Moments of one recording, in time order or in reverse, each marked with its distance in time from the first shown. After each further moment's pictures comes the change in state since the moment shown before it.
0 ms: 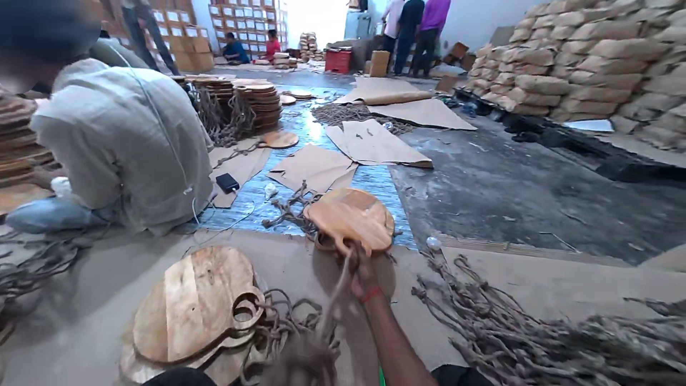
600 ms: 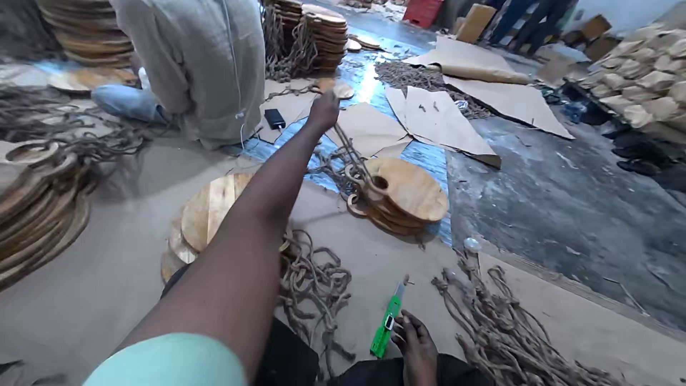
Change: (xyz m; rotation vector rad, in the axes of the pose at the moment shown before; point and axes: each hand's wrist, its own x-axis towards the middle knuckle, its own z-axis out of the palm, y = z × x) left_hand 0.330 -0.145 -0.134 0.875 0.005 -0.404; right_hand -0.124 0.048 -0.173 -0.651 0.246 -0.127
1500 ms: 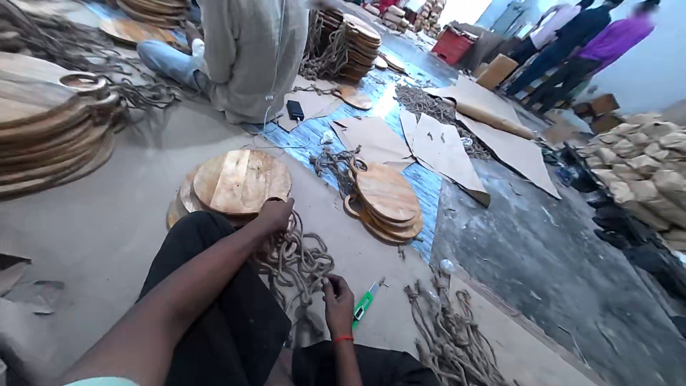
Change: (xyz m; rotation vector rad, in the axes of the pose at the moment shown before) left_hand -0.252 -0.127 0.054 0.611 -0.489 -0.387; right_hand -0.021 -0.011 0.089 -0.395 -0.429 -0.333
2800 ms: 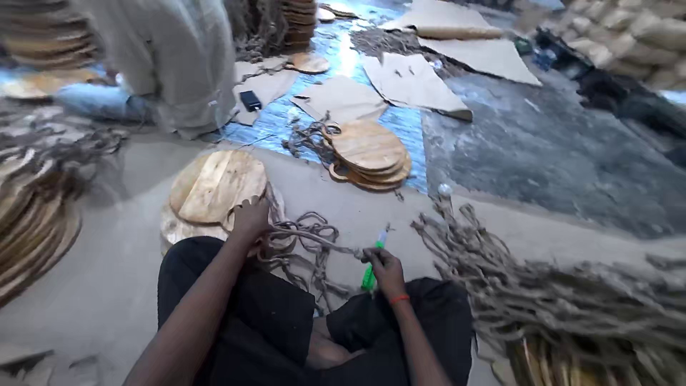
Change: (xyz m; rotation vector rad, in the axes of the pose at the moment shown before) left_hand -0.034 -0.009 -0.003 0.140 -0.005 0.029; right_hand -0.016 0.032 -0.074 0.024 0.109 0.023
